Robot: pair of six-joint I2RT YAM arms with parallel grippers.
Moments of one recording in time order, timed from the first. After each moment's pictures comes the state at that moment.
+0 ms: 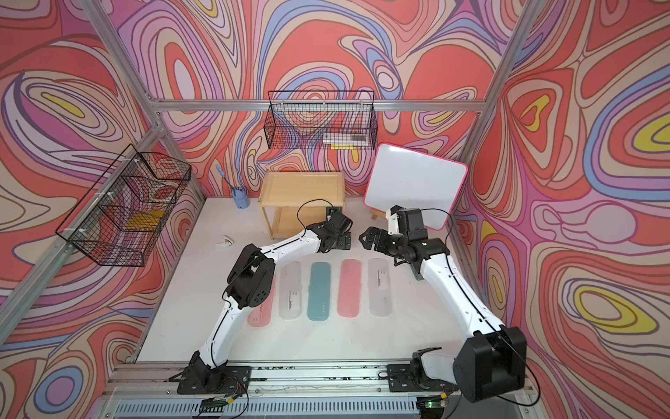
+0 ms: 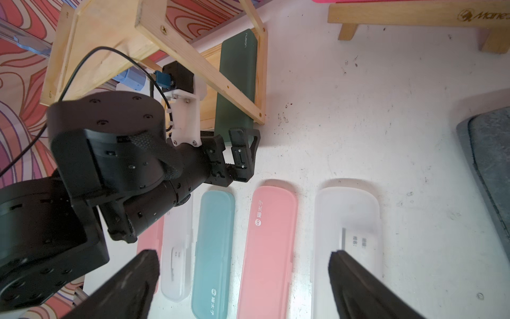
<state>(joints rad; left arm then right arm) -0.72 2.39 1.97 -0.57 -0.32 -0.55 0.18 1.30 1.11 -0.60 -0.33 0.43</state>
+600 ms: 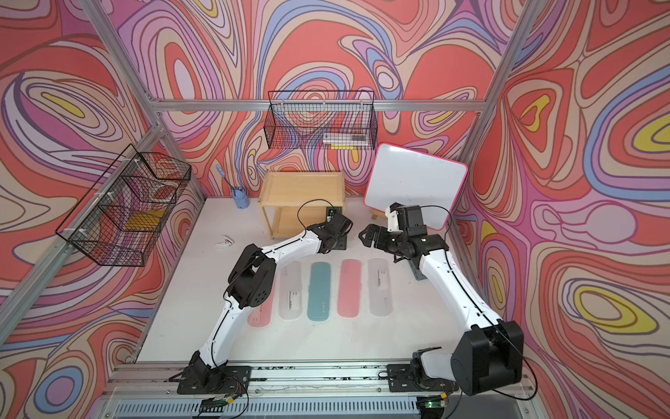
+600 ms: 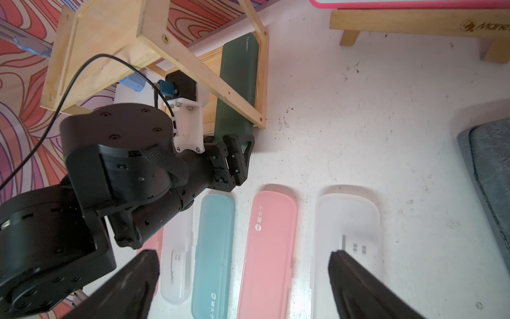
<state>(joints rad) -0.72 2.39 1.96 -0.55 -0.34 -0.57 0.18 1.33 1.15 -0.61 -0.33 0.41</state>
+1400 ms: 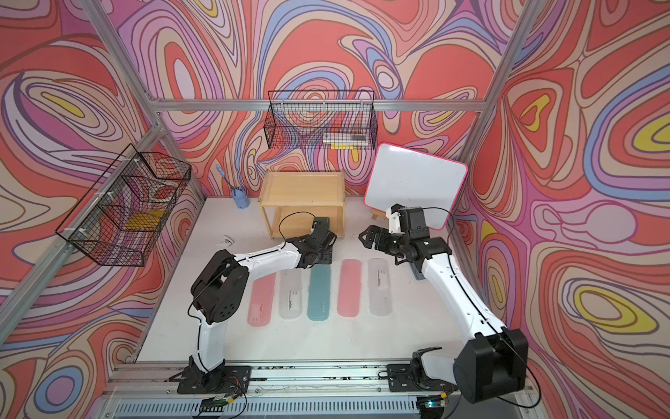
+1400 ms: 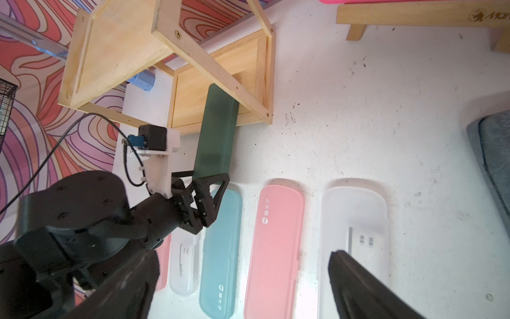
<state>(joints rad) -0.73 2.01 1.42 -0.43 -0.30 -0.58 0.18 1.28 1.13 -0.62 -0.36 0.44</state>
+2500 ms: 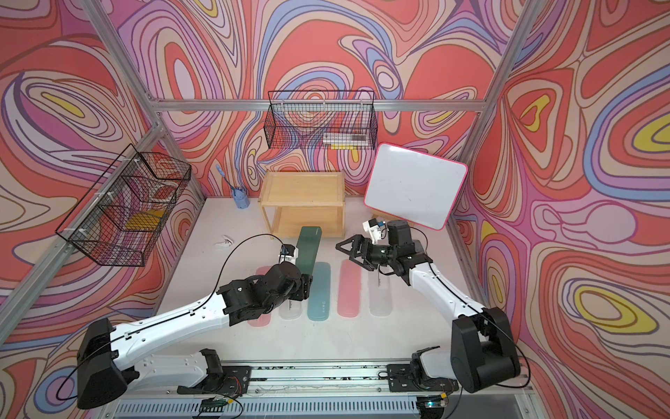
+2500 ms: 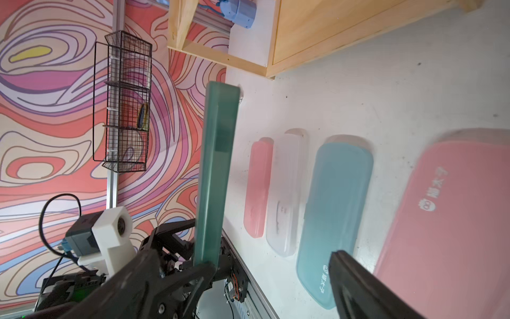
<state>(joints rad) -1.02 1.21 0.92 -0.51 -0.42 -0.70 0.28 1.36 0.89 -0.11 -0.85 0.76</state>
